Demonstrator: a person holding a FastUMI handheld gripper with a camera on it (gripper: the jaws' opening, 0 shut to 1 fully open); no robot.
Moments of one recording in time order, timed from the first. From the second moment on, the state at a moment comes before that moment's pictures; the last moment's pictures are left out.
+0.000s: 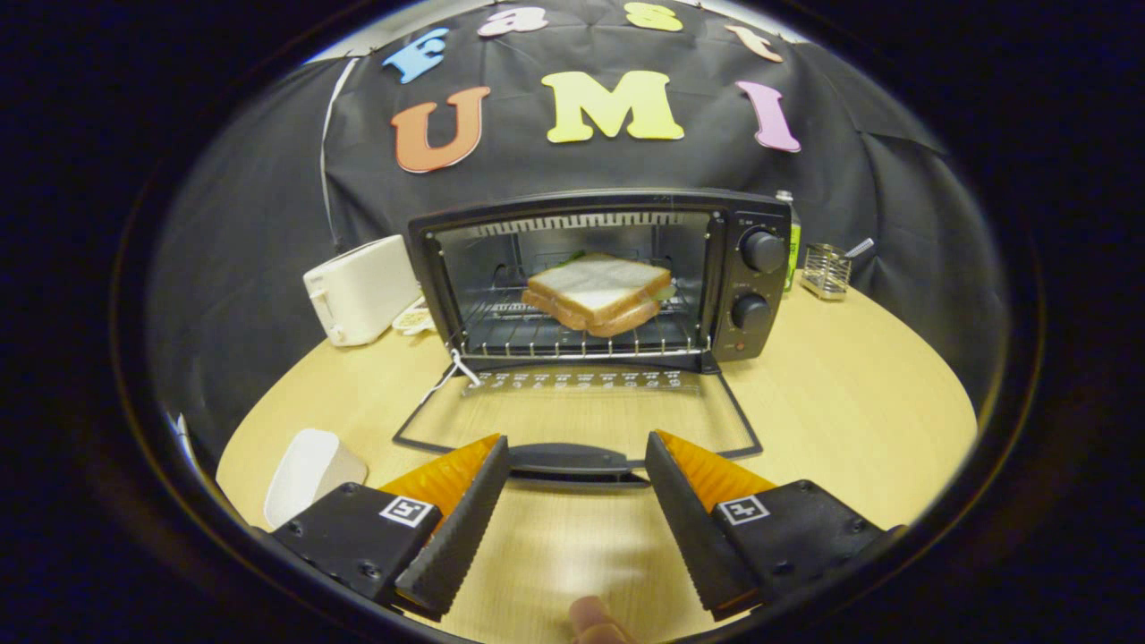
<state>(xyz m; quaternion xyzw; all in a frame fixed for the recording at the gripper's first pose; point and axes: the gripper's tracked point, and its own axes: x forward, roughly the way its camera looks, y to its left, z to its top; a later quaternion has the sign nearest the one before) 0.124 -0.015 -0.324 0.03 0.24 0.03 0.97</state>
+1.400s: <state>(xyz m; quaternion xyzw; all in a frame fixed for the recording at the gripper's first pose) 0.123 -0.006 -0.352 0.05 0.28 -0.03 0.96</state>
